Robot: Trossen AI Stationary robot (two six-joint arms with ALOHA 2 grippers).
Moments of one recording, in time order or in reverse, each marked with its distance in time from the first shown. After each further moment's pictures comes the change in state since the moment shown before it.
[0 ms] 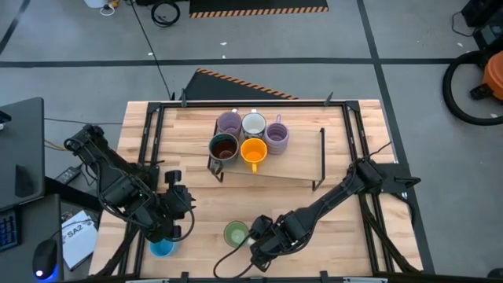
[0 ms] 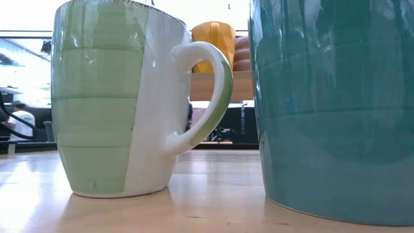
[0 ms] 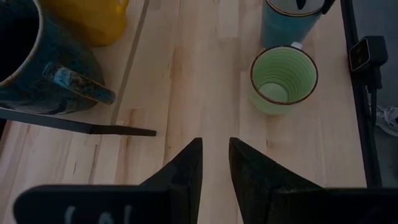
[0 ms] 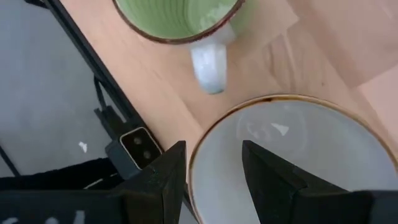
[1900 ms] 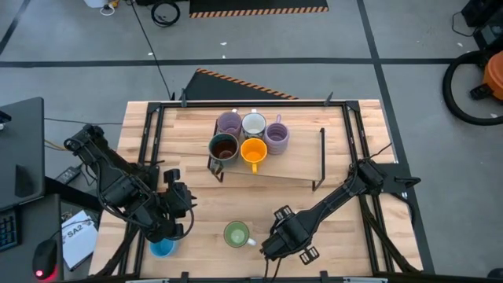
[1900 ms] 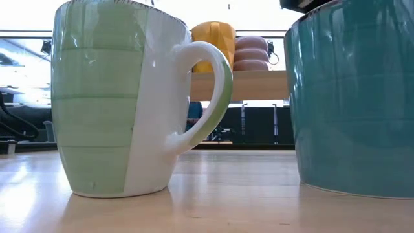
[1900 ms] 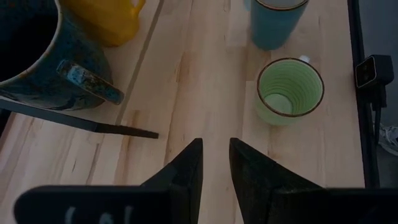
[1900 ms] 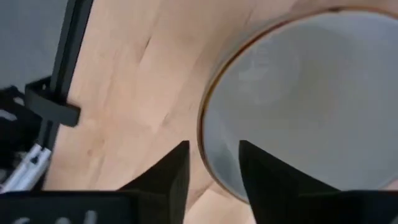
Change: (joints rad) left arm 0.000 0.000 0.000 0.000 -0.034 -0.069; right arm 0.019 0.000 0.005 -0.446 -0.141 -1.131
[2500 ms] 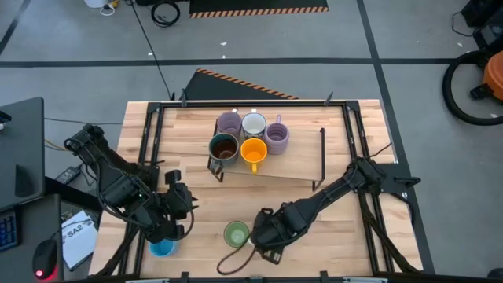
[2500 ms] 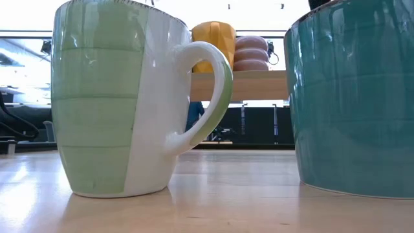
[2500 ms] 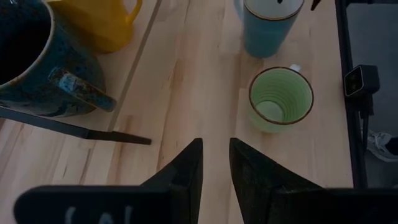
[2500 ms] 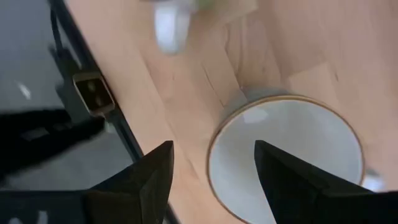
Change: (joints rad) left arm 0.000 0.000 0.000 0.039 -0.001 0.004; right arm -0.058 -0.001 0.130 0.138 0.060 0.905
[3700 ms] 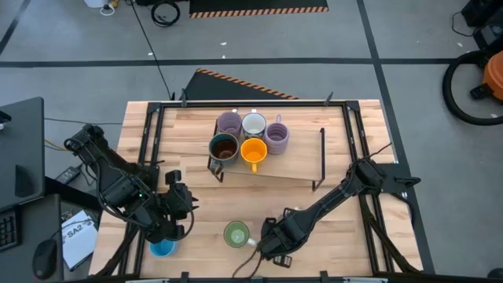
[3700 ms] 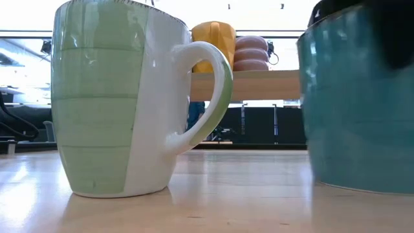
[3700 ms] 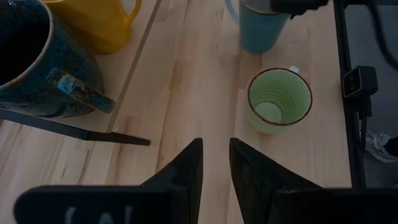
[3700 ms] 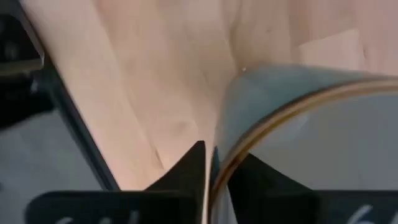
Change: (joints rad) left arm 0.000 0.000 0.000 0.006 0.000 0.001; right arm 0.044 0.000 -0.231 0.110 -0.038 -0.142
